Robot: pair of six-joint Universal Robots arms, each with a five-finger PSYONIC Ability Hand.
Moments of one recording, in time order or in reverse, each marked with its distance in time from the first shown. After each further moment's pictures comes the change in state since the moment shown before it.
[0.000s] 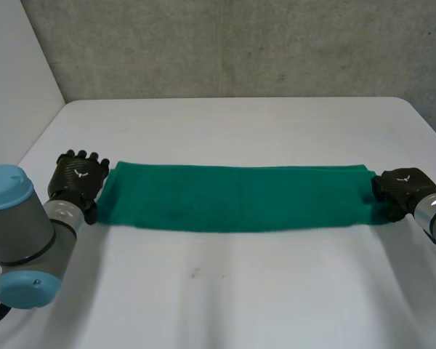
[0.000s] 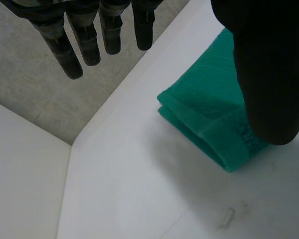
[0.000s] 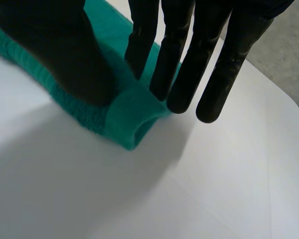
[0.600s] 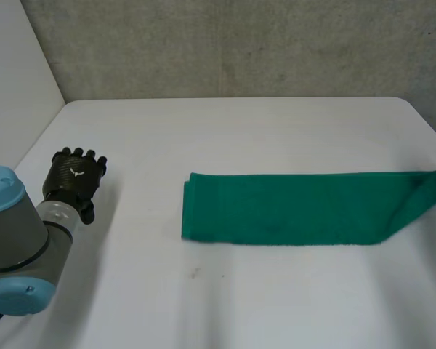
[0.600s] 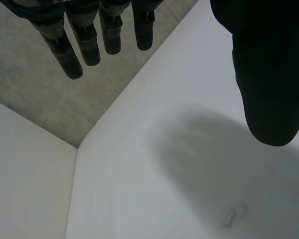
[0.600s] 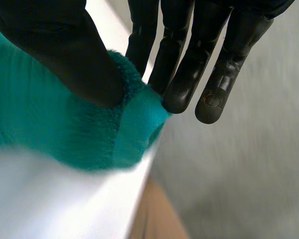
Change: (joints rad) left arm -0.003 0.069 -0.047 0.000 -0.004 0.000; right arm -0.105 -0.072 -0.192 -0.004 0.114 -0.204; left_hand 0.000 0.000 0.000 0.000 0.000; right_hand 0.048 0.083 0.110 0.121 0.118
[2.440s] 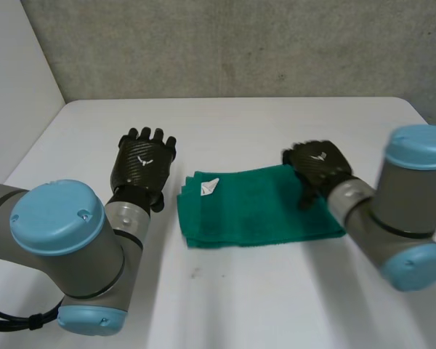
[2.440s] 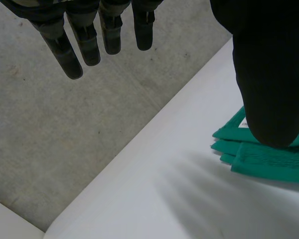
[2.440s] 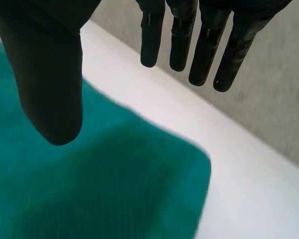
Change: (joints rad) left arm -0.385 -0.026 0.138 0.040 -0.195 -0.139; right arm 0.540 -0.019 0.140 -0.050 0.030 0.483; left_hand 0.000 0.000 0.000 0.000 0.000; right_hand -0.593 -0.735 -0.751 -0.775 -0.736
